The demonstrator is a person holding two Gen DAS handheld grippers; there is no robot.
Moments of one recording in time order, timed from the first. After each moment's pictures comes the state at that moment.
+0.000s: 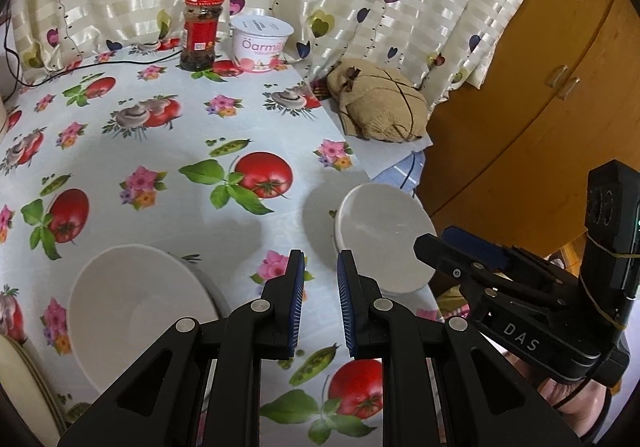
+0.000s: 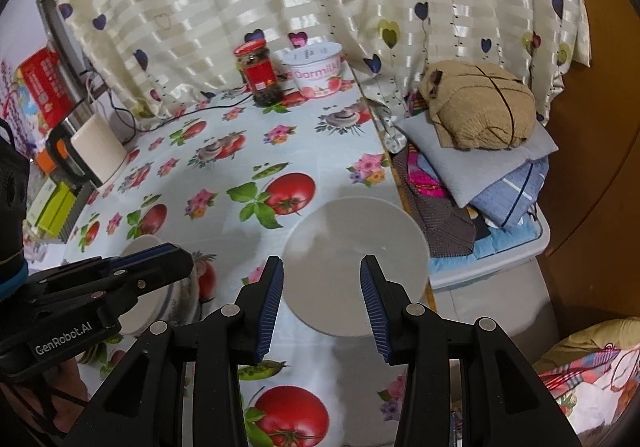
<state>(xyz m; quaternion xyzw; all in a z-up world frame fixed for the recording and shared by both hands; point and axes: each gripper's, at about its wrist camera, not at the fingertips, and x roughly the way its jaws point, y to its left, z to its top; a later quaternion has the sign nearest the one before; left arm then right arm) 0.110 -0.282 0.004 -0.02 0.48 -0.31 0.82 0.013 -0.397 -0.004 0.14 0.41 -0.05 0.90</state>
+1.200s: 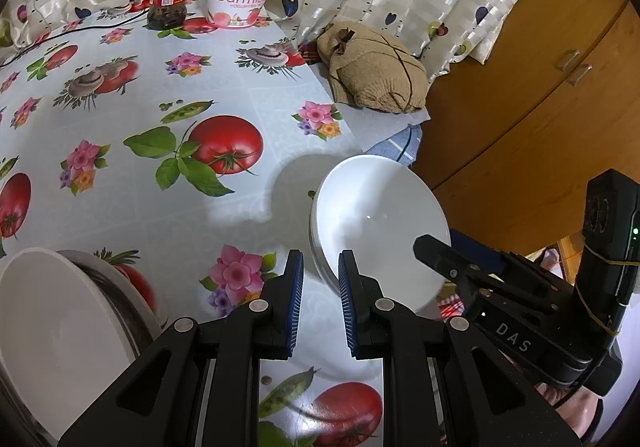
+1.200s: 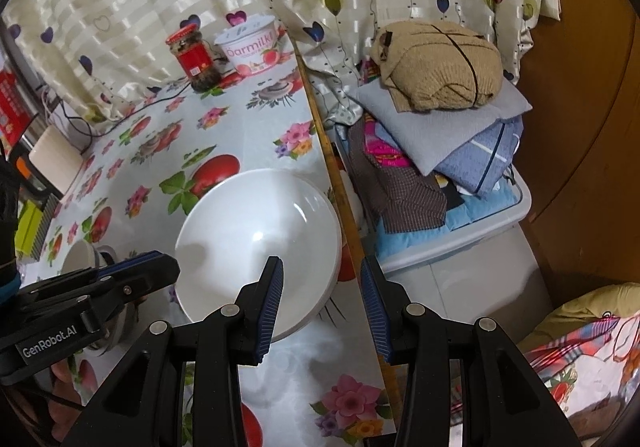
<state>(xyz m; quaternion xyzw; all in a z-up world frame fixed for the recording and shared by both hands) 0.129 -0.327 -0.041 -0.02 0.53 -0.32 0.79 0.017 -0.445 -0.048 0.17 0.44 -0.10 0.88</state>
